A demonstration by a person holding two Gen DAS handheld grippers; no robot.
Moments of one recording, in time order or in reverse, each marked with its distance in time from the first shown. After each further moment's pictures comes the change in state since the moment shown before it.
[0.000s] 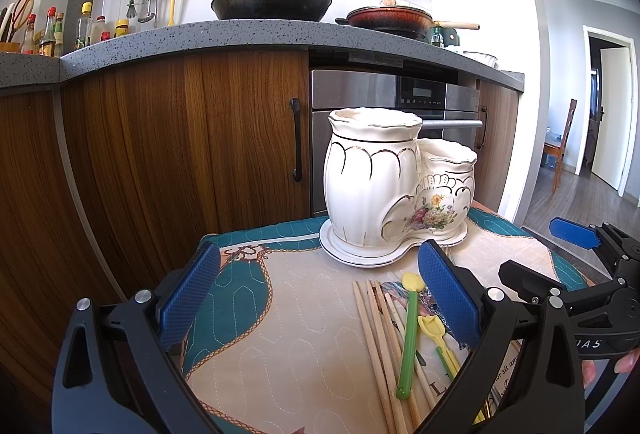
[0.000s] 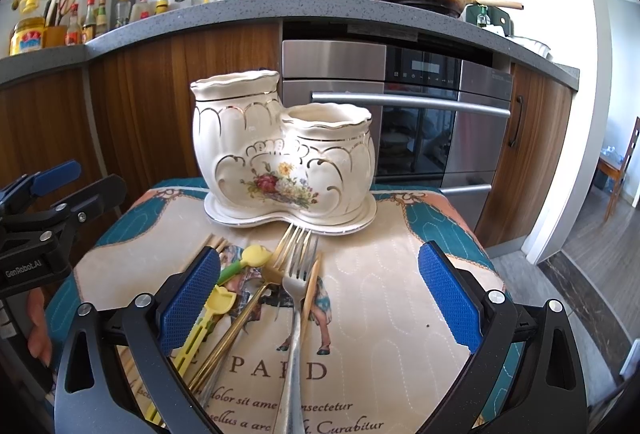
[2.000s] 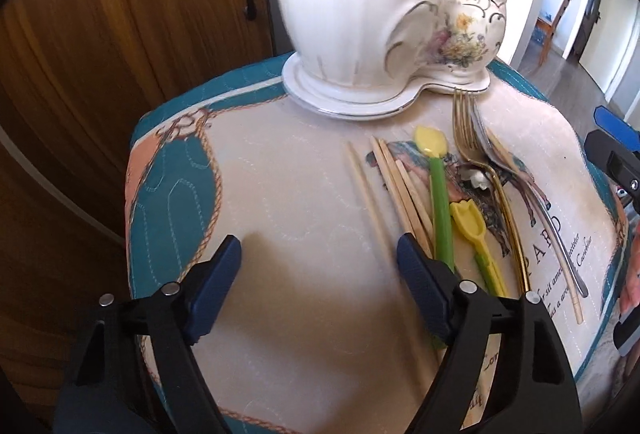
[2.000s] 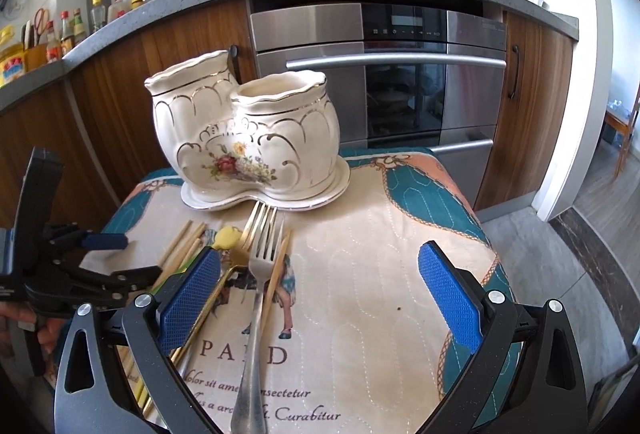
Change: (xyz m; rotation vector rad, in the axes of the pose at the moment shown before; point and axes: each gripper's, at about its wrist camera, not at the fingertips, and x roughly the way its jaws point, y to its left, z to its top) left arm 0.082 -0.011 -0.030 0.119 0.615 -0.102; right arm 0.010 -0.044 0.005 0.099 0.157 0.044
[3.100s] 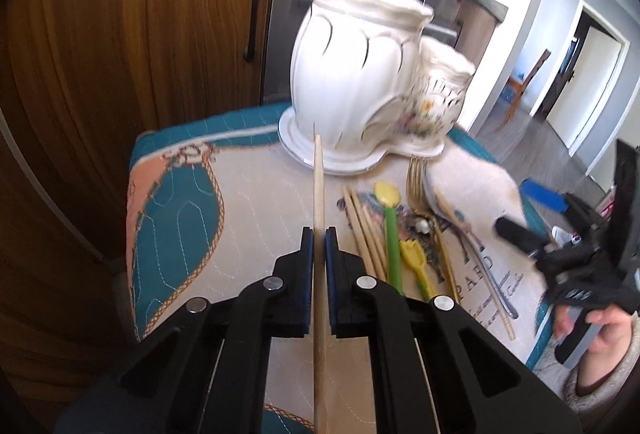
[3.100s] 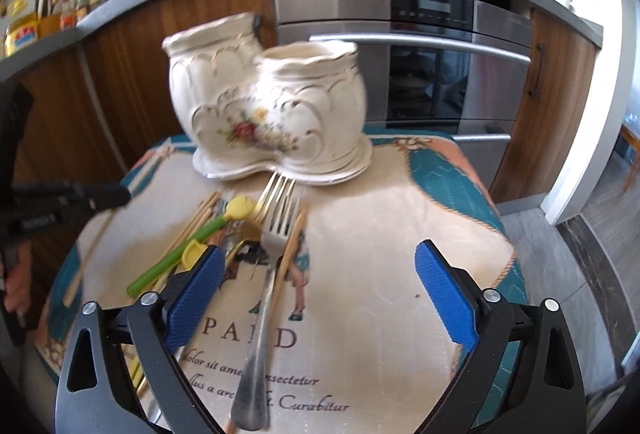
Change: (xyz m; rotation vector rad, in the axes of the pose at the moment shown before) left arm -0.051 0.025 -0.001 -0.127 -0.167 -0.173; right arm 0.013 0.013 -0.008 -0.090 0.086 0.040
